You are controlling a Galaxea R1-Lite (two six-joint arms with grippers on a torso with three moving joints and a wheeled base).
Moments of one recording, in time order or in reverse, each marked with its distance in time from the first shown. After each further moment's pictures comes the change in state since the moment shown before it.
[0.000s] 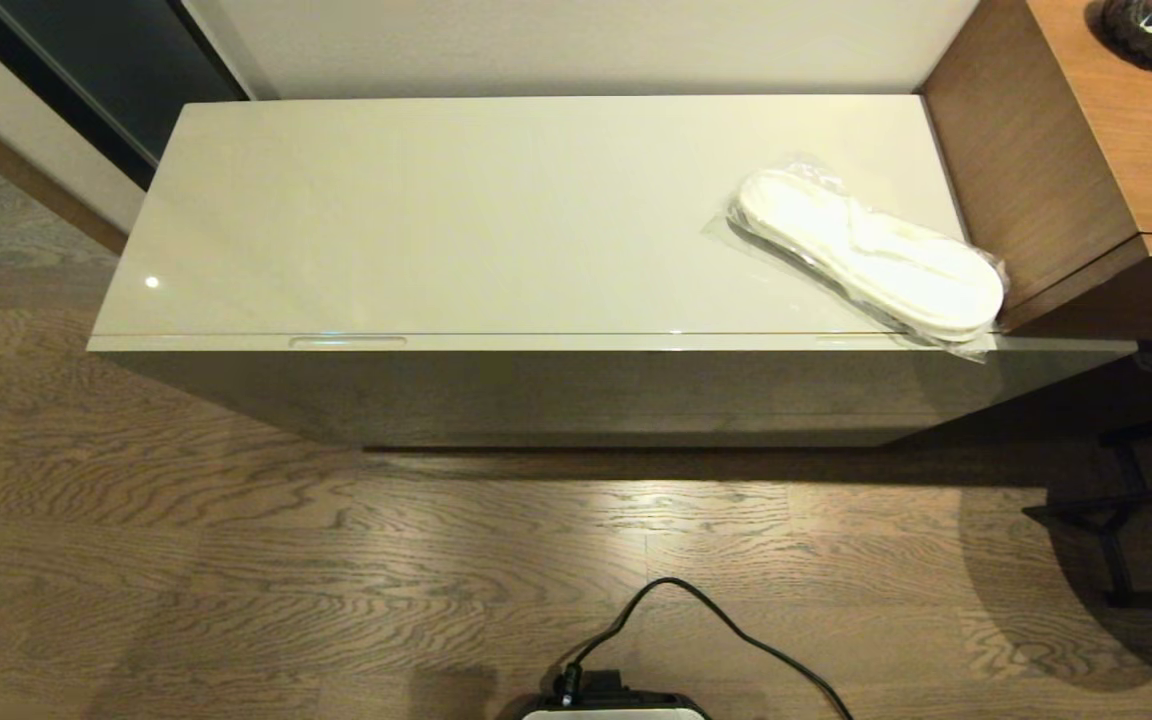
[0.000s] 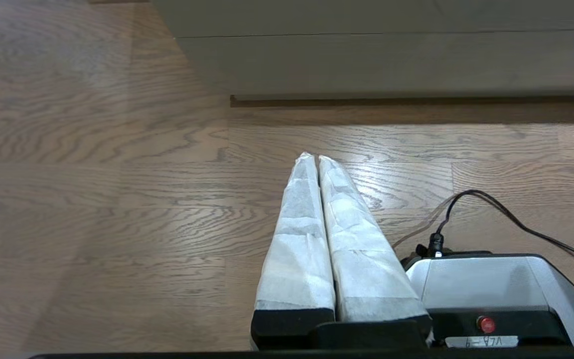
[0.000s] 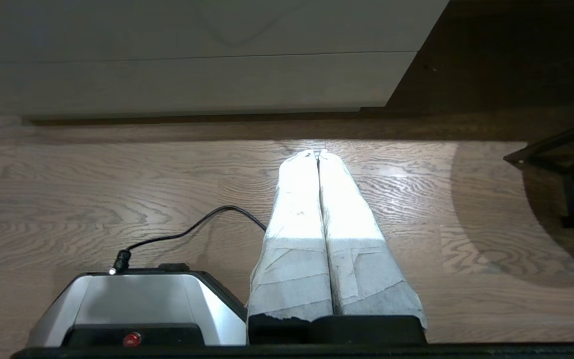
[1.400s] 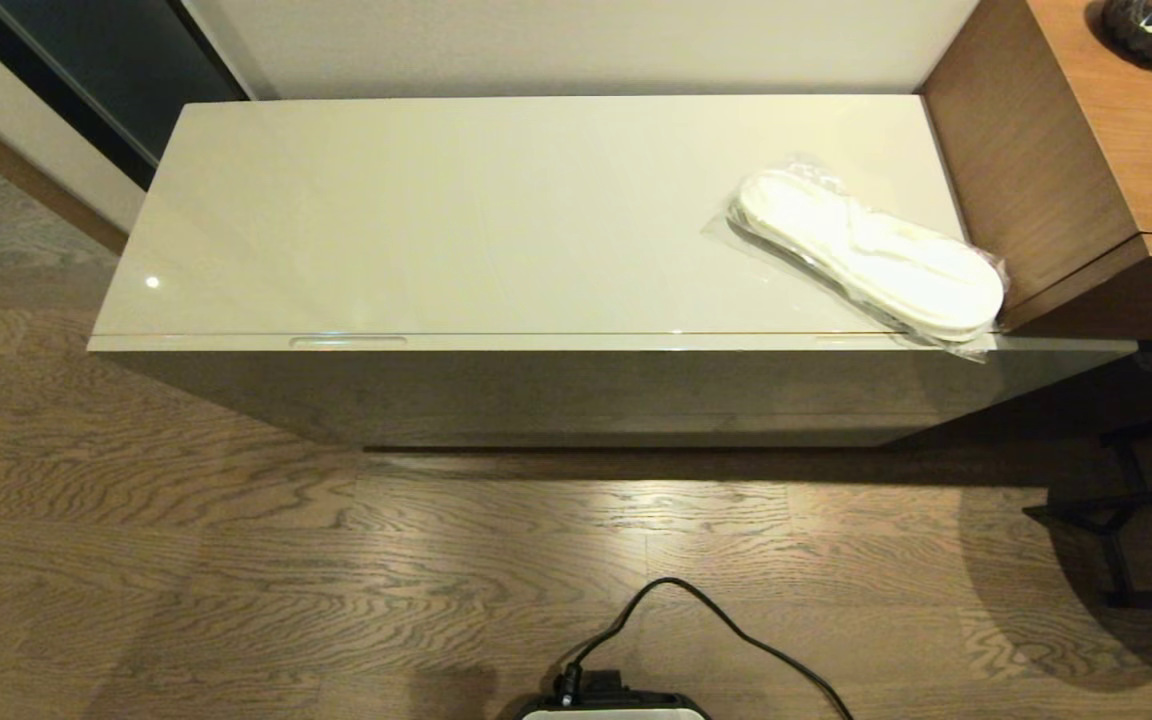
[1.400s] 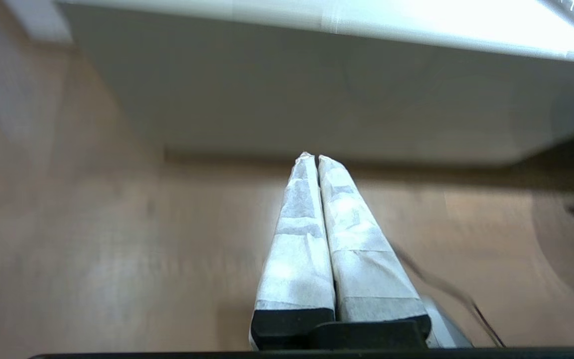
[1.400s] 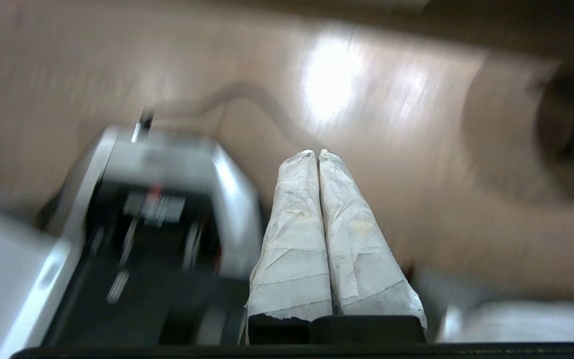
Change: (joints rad) left arm 0.000 0.000 -0.242 0.087 -0.140 -0.168; right arm 0.003 0.059 -0.459 0.697 0.099 -0.126
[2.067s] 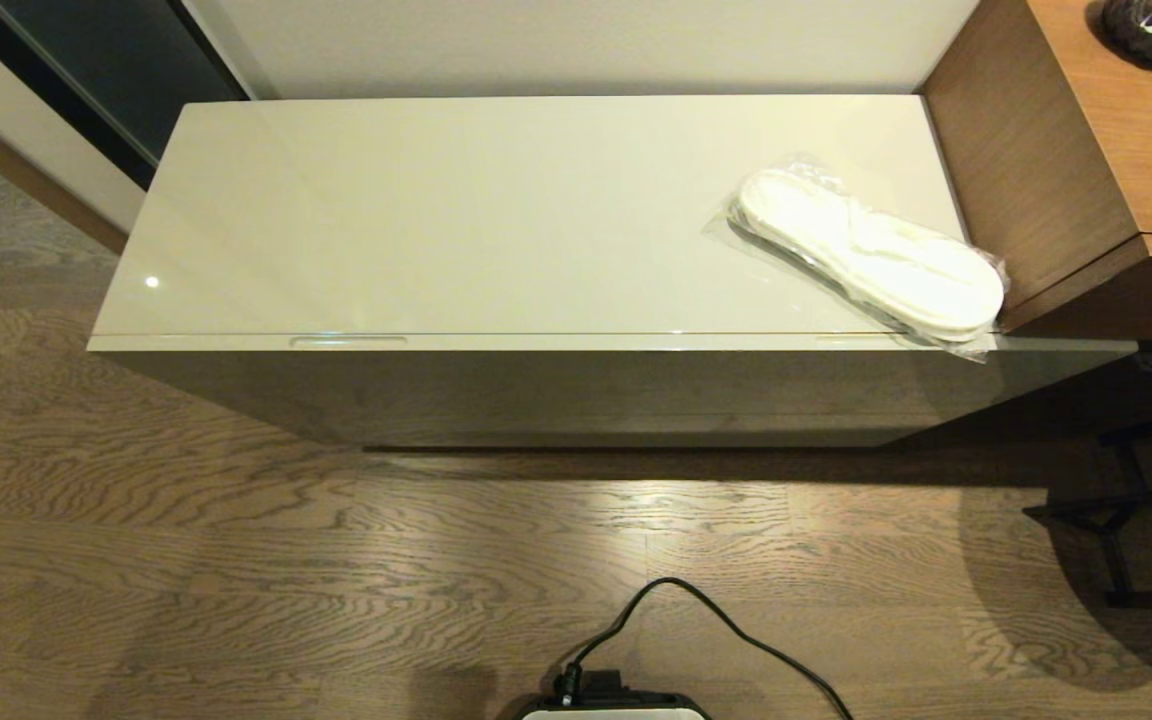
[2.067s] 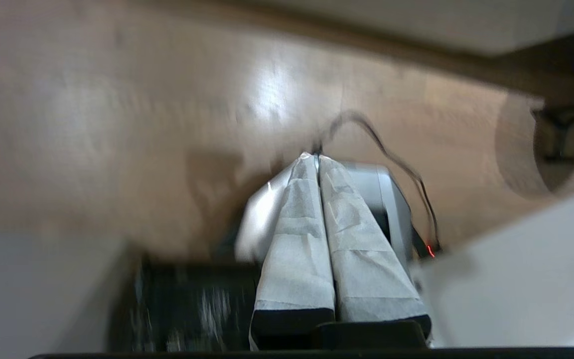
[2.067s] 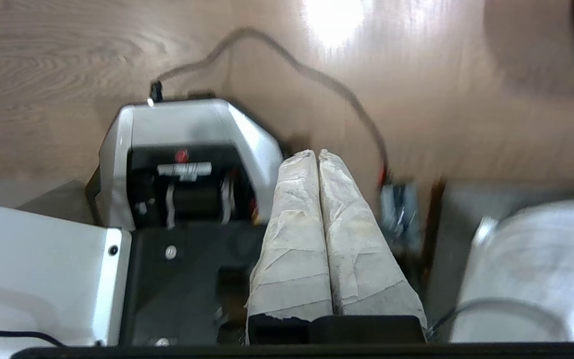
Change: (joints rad) left arm 0.000 0.007 -0.398 0.791 -0.048 -0.105; right arm -0.096 0.201 -0.251 0.271 0.049 0.091
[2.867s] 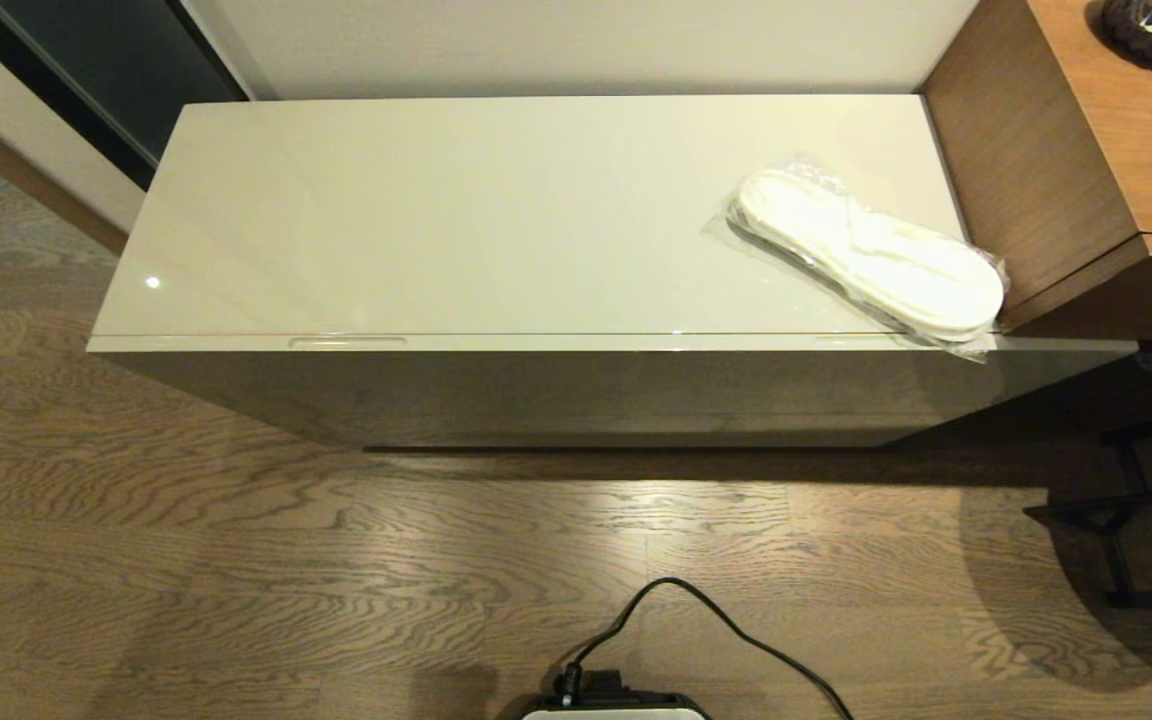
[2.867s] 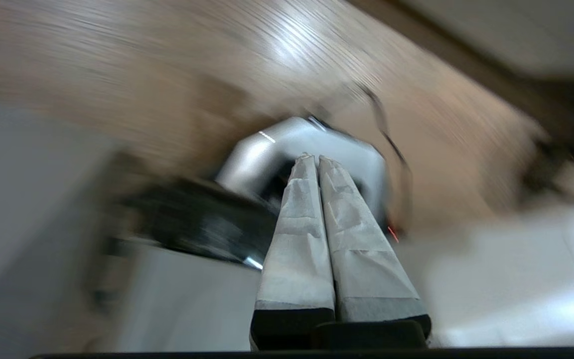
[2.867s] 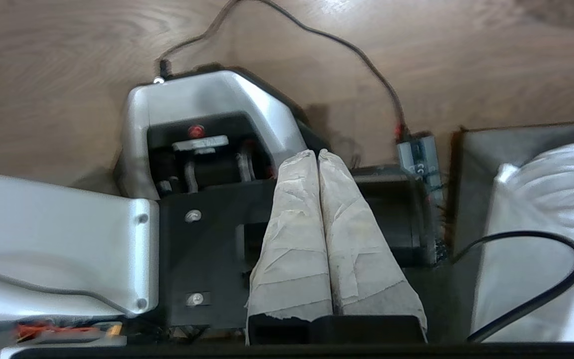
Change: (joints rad) left arm -0.022 0.215 -0.312 0.296 0.105 -0.228; right arm 0.008 0.009 -0.088 0.192 -0.042 0.141
